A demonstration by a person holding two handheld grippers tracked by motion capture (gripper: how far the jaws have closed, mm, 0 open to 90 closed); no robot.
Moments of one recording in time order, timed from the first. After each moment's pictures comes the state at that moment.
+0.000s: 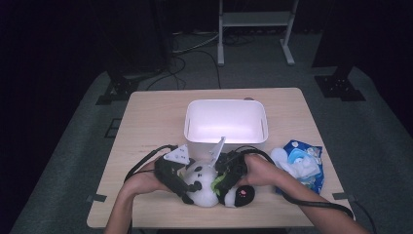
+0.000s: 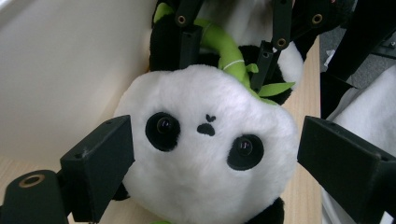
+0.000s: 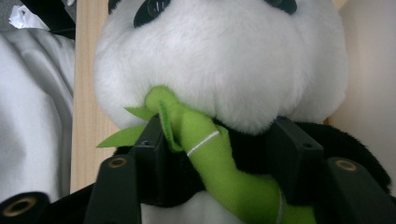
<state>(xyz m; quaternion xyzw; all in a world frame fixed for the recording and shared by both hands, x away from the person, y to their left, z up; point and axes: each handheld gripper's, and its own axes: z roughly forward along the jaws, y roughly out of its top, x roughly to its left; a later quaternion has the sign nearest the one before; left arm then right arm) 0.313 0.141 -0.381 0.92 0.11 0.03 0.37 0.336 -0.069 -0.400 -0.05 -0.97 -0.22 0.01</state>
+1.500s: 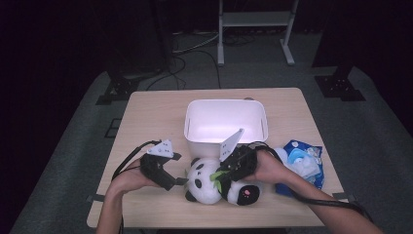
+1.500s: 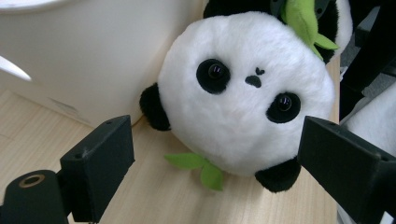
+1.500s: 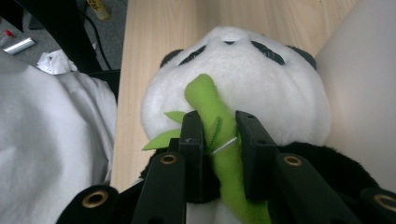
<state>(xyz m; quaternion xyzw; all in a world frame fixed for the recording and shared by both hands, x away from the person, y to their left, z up) 0.323 0.181 -0.379 0.91 0.16 0.05 0.39 0.324 -0.096 -0.360 -0.04 -0.95 -0.31 0.01</state>
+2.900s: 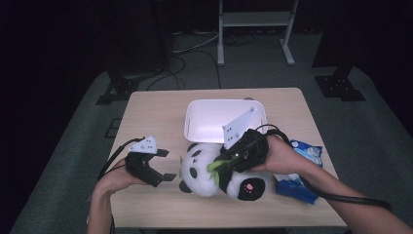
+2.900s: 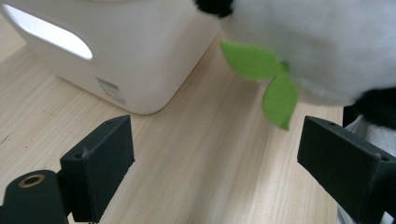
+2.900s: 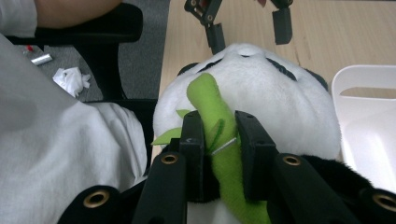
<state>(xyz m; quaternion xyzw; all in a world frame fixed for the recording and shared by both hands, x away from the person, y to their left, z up) 0.322 0.217 -0.371 0.89 0.19 0.06 0.41 0.297 -0.101 -0.262 0.00 -0.94 -0.35 -0.01</state>
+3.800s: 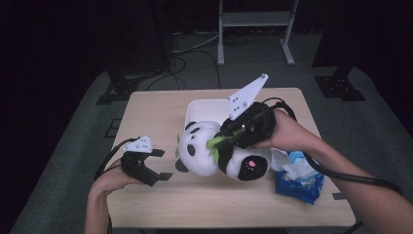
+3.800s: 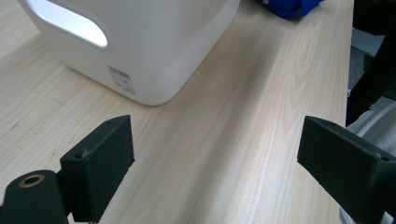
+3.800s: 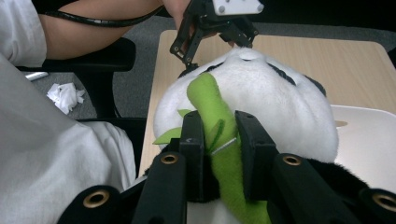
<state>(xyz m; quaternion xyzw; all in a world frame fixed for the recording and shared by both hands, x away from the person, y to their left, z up) 0.323 0.228 -0.373 0.88 0.20 0.06 0.42 0.317 -0.109 -0.204 0.00 -0.92 -0.38 -0.02</state>
